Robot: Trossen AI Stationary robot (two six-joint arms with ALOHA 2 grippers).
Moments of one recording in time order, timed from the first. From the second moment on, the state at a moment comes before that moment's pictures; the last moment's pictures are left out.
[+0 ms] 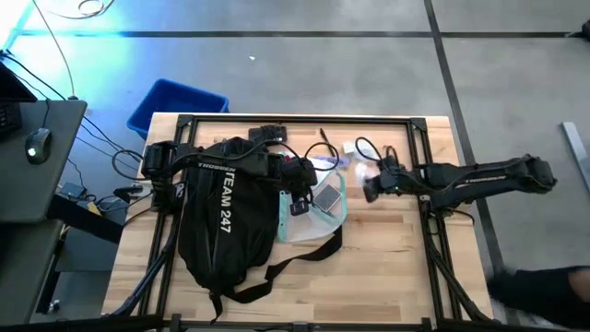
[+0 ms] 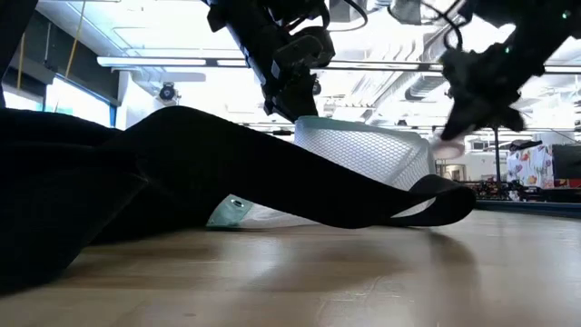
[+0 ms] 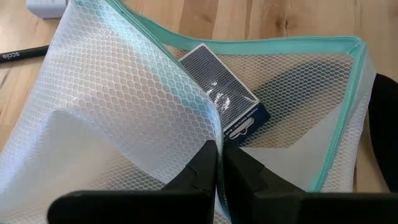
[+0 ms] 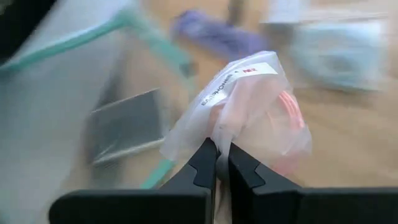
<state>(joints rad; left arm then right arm) 0.04 1.86 1.43 -0.51 -0.07 -0.09 -0.01 0.90 0.55 -0.59 0.40 0.93</state>
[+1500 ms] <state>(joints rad) 0.04 1.86 1.43 -0.51 -0.05 -0.09 -0.46 1.25 0.71 0.03 0.07 0.31</state>
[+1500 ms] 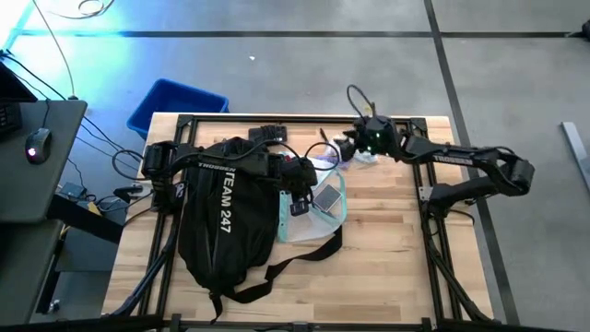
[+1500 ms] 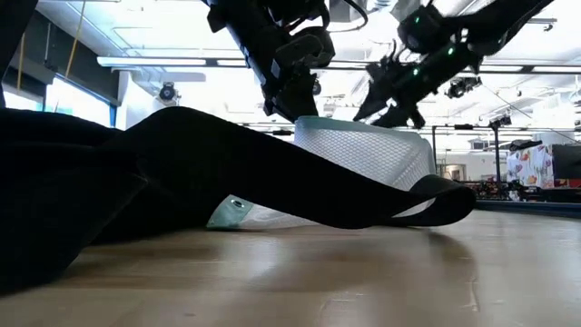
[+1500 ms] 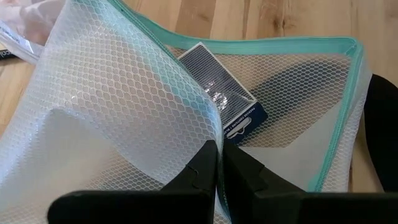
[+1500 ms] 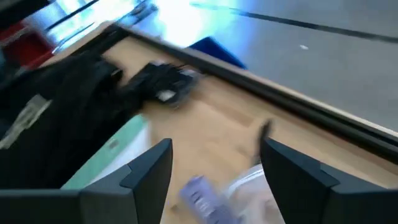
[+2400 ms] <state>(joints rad) 0.02 1.86 1.43 -0.51 -0.04 -0.11 0.40 1.11 0.71 -0.23 0.67 0.76</state>
